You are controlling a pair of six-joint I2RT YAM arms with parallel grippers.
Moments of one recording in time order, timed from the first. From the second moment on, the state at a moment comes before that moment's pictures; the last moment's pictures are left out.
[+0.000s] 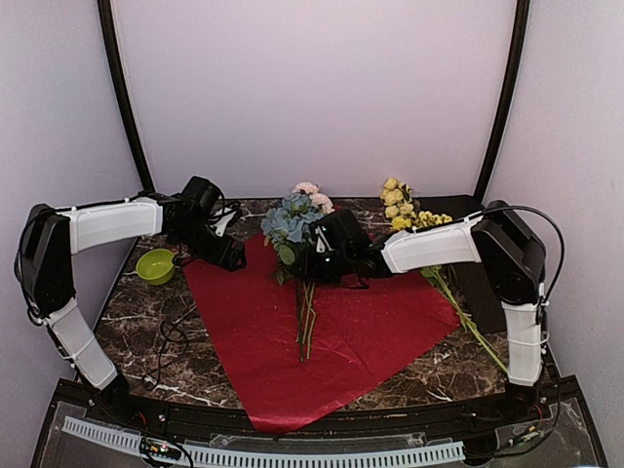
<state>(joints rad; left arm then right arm) -0.44 1.69 1.24 -0.61 0.09 -0.03 0.87 2.08 1.40 0.02 -0.17 0.78</state>
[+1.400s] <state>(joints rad) -0.46 1.82 1.22 -0.61 0.06 -0.03 0.60 1.87 1.10 -0.28 0.13 0.45</state>
